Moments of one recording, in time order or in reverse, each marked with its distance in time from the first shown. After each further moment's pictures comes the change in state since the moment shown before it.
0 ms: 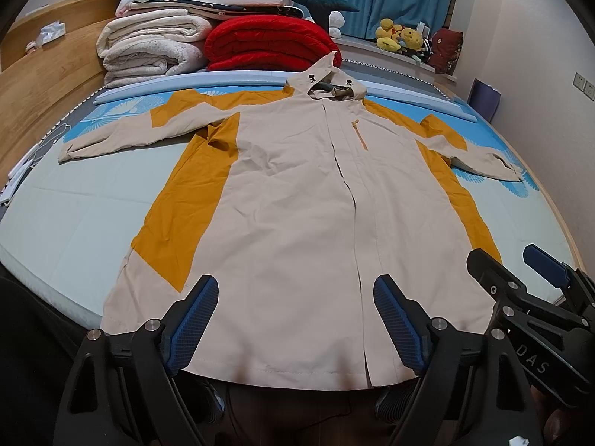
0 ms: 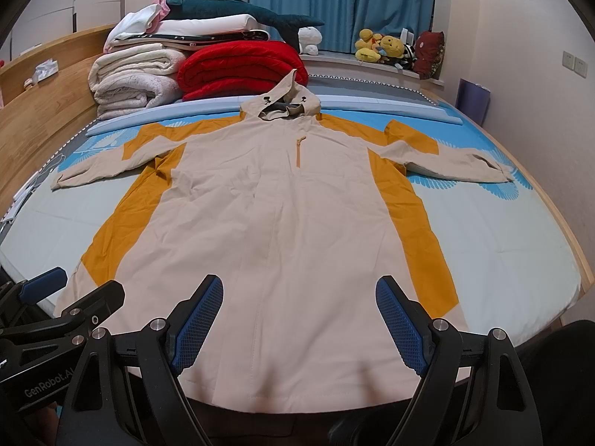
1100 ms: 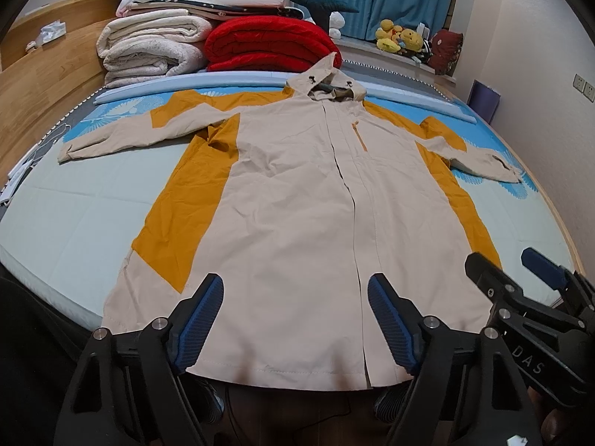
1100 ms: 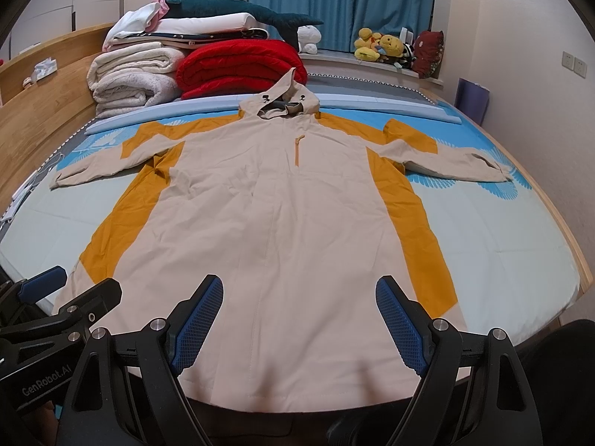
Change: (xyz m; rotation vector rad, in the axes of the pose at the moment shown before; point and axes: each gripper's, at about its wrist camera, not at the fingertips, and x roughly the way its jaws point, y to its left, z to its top) left arm -0.001 0.001 0.001 -0.005 -0.011 -0.004; right arm 0.000 0.000 -0.001 -0.001 0.001 0.002
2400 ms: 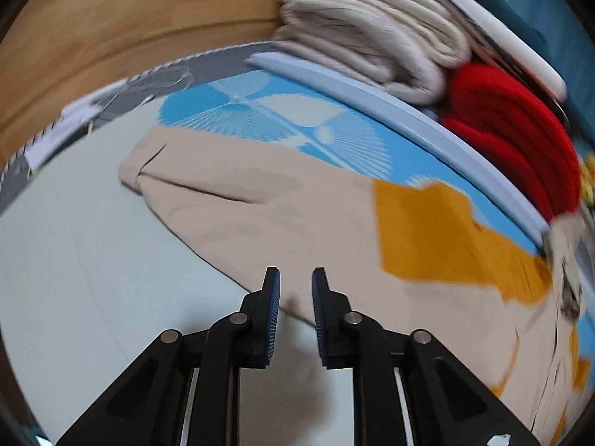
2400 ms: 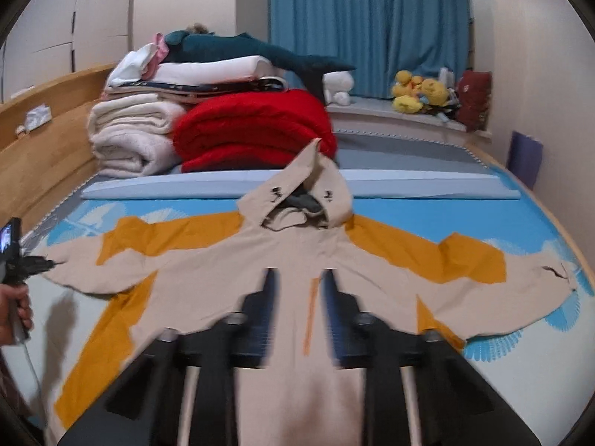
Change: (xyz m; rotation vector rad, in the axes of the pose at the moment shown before) left arm 0.234 0.383 0.221 -0.596 -0.032 0.359; right arm 0.203 -0.021 0.238 -0.047 -0.149 0.081
